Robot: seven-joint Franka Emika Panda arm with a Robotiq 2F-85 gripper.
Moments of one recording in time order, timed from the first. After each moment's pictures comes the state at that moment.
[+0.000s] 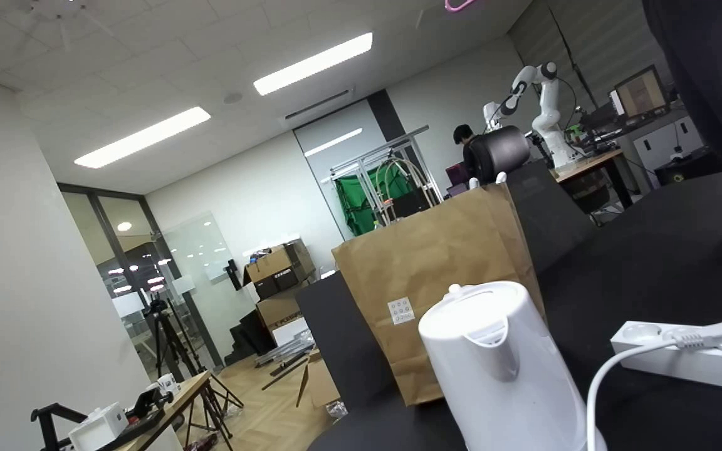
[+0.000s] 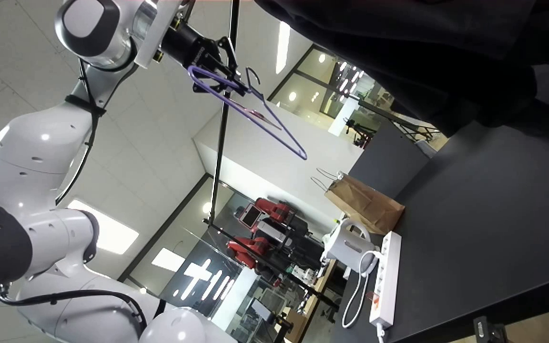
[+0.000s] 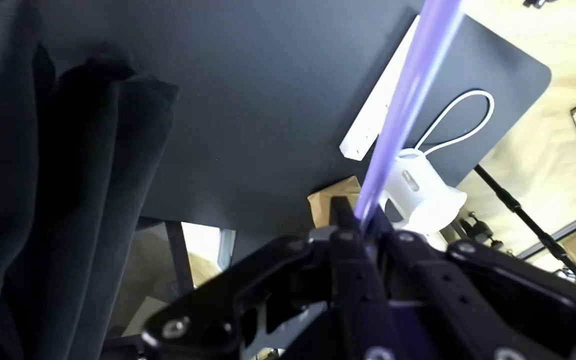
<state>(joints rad) -0.15 -0.21 -0.63 -1.69 0.31 1.45 -1.20</state>
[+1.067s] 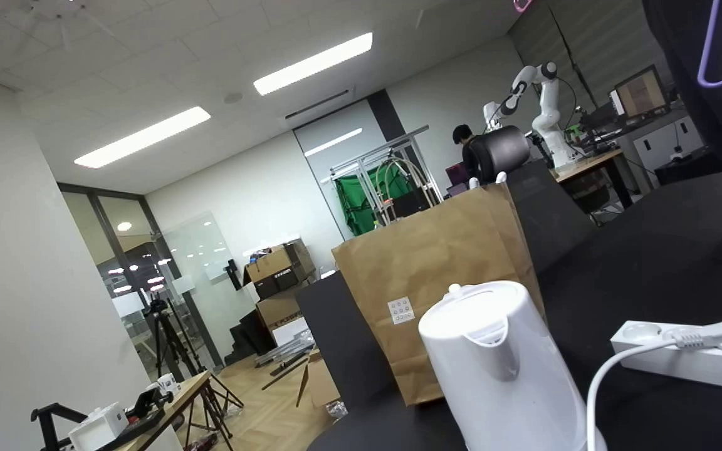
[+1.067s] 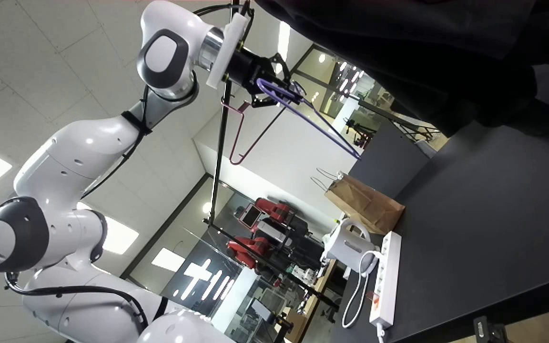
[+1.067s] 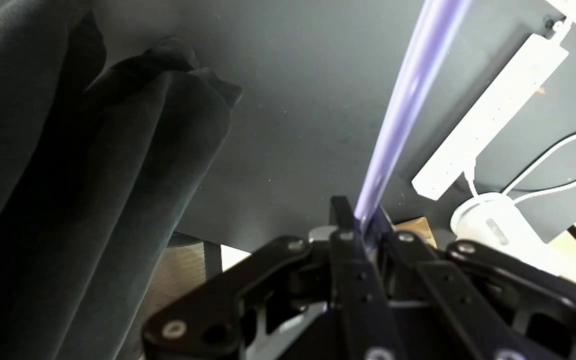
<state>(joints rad) -0.24 -0.18 -0.42 -1.95 0.24 1.86 -1.22</state>
